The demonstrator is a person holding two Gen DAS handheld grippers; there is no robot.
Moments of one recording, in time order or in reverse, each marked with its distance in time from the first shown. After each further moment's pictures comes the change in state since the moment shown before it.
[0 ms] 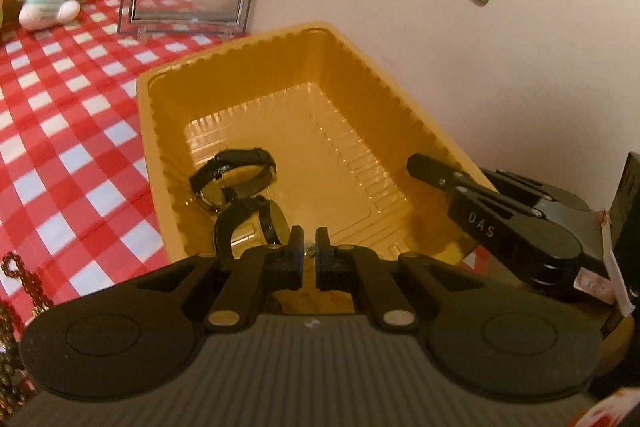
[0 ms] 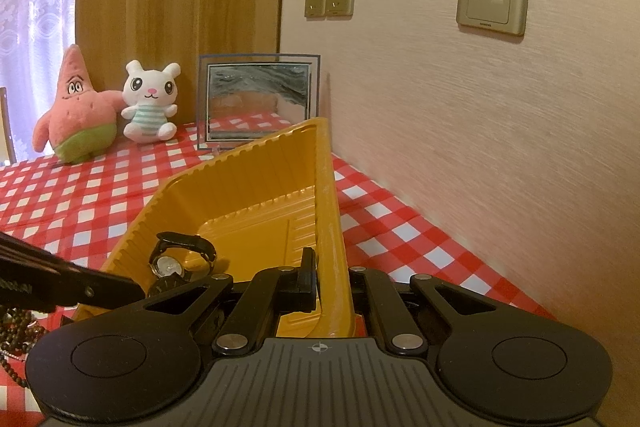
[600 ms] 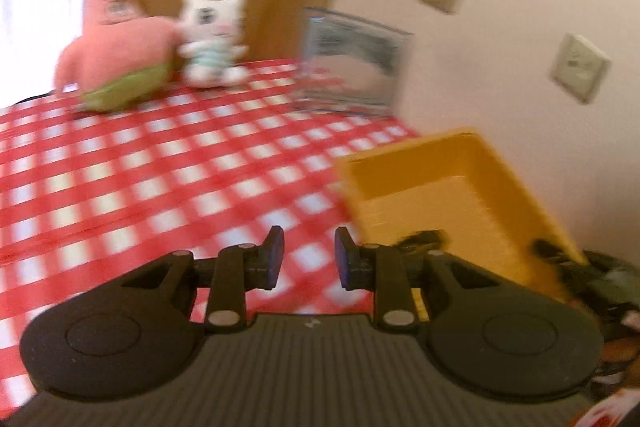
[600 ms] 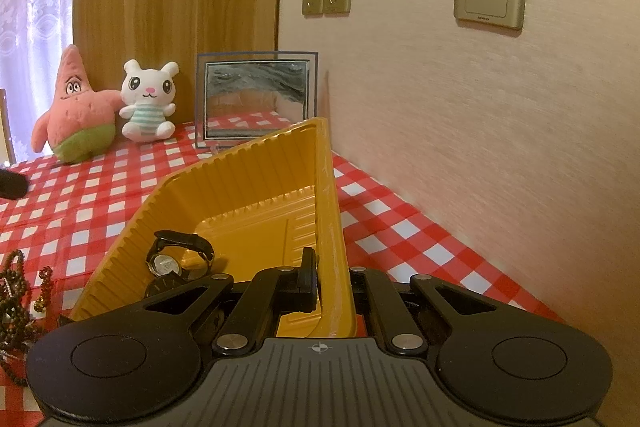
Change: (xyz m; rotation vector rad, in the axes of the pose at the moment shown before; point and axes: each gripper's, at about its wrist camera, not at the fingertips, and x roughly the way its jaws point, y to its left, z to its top) left arm -0.107 0.087 0.016 -0.111 -0.183 0.348; right arm 0.004 -0.004 -0.001 0.008 0.006 0.001
